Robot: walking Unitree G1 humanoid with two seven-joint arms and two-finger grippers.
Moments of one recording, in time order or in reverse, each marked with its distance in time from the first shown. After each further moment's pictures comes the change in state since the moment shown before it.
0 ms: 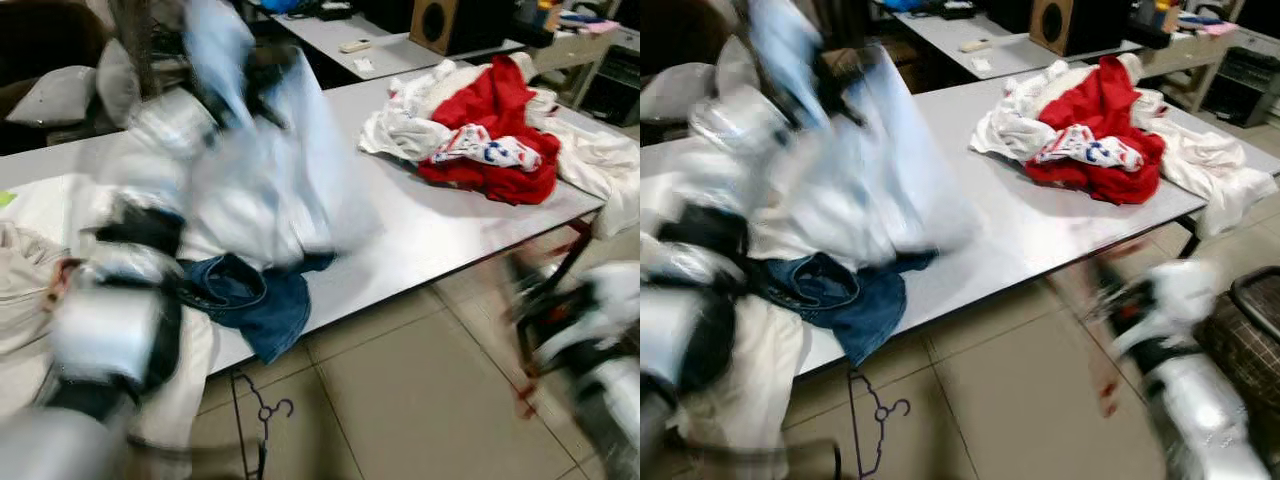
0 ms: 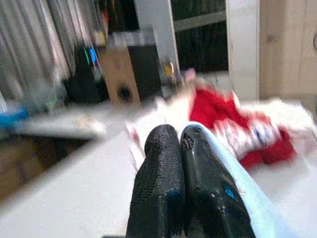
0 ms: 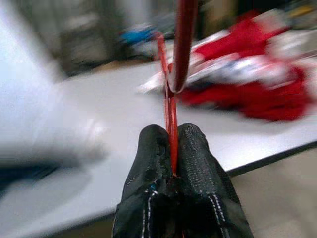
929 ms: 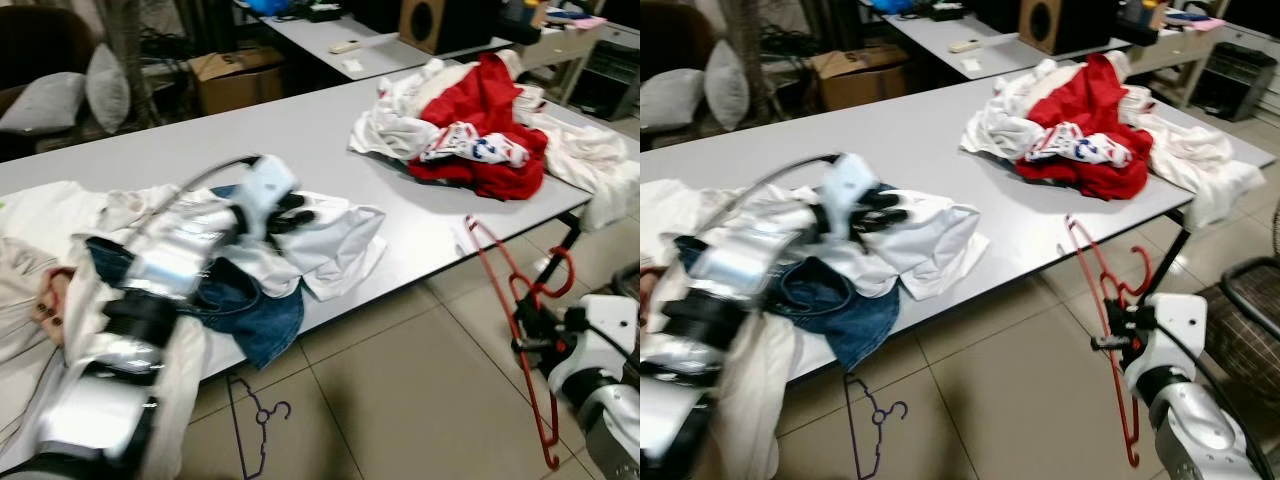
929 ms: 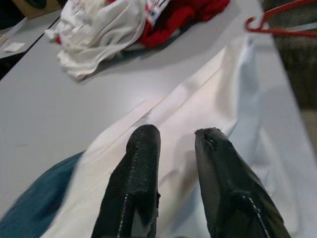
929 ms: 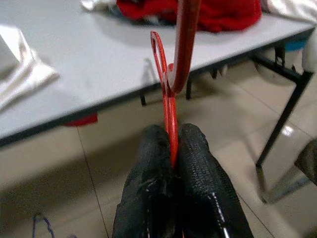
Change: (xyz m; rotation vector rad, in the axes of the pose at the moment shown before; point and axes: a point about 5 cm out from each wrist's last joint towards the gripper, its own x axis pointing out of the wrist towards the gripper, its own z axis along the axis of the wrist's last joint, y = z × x) left arm -0.056 -0.014 -0.060 0.196 0.395 -0.226; right arm -0.024 -0.007 -0.049 -0.068 0.344 -0.055
